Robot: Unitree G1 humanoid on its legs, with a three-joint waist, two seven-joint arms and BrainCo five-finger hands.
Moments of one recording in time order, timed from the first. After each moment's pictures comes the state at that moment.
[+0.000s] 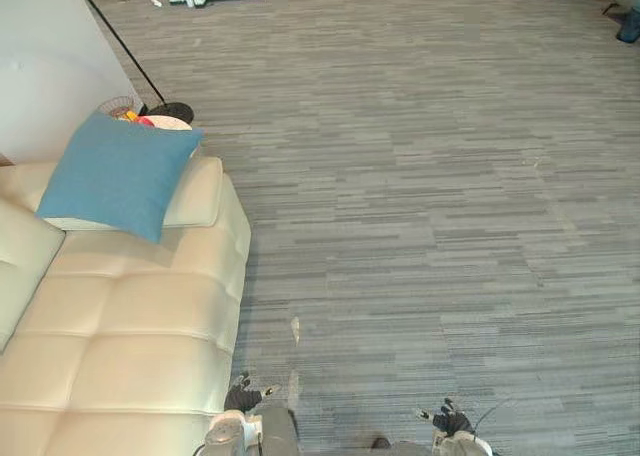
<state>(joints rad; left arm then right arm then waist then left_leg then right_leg) 0.02 0.05 0.07 1.03 -0.02 -0.14 0.08 0.01 -0.05 -0.24 1.12 0.13 -0.12 -0.06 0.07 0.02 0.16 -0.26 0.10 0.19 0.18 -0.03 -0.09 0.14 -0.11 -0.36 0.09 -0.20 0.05</state>
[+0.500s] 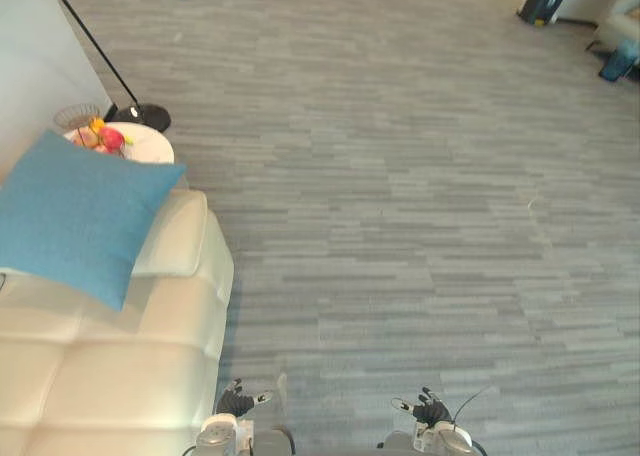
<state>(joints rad) 0.02 0.09 0.04 1.08 -0.02 -0.12 0.08 0.00 -0.05 -0.19 1.11 0.12 -0.13 -0.04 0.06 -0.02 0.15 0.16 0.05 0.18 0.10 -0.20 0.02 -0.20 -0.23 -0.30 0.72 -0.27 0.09</state>
